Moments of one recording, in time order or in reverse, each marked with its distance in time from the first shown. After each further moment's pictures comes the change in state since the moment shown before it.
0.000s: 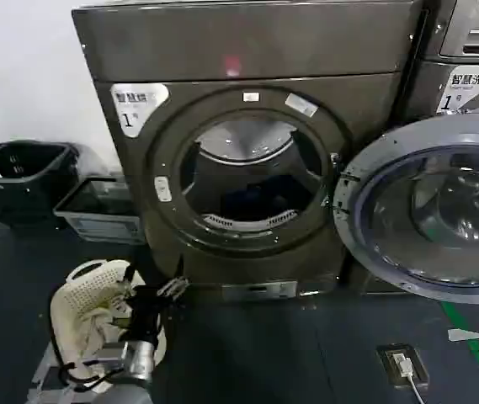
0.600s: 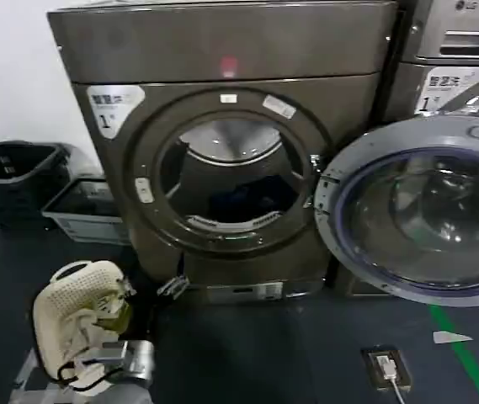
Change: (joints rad) left arm -0.007 -0.004 0.003 -0.005 -0.003 0.010 0.003; right arm 0.009 0.011 -0.013 0.011 0.007 0.014 0.001
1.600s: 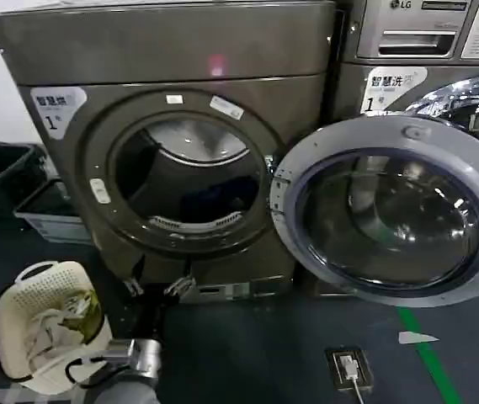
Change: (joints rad) left arm -0.008 -0.013 0.016 0.012 0.007 0.009 0.013; right arm 0.016 -0.008 -0.010 -0.001 0.001 -0.001 -0.004
